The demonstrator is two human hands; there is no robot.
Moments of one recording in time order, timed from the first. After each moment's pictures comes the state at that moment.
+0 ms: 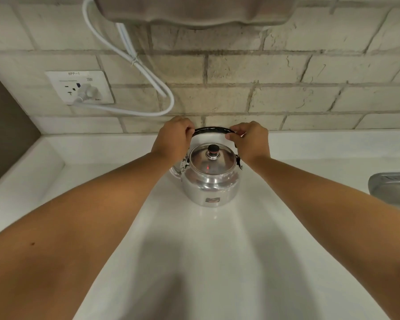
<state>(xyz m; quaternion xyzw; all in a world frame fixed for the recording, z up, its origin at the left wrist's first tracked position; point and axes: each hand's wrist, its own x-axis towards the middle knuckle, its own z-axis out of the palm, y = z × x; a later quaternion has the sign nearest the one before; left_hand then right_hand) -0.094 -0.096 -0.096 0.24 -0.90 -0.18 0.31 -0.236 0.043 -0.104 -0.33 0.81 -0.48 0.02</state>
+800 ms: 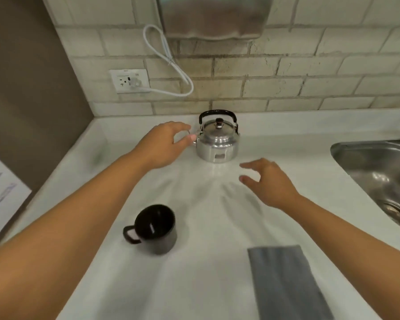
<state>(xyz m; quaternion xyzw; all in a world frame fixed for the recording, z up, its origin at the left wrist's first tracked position) 0.118 0.028 -0.031 0.23 -0.92 -0.26 0.19 -0.040 0.249 -0.096 -0.43 0.86 -0.27 0.05</state>
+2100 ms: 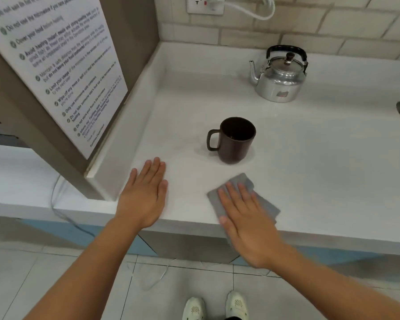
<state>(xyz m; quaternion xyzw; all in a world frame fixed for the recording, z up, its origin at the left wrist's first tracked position) 0.431 0.096 -0.214 0.39 -0.91 -0.12 0.05 0.254 0.297 -0.206 -0.60 0.78 -0.09 0.13</state>
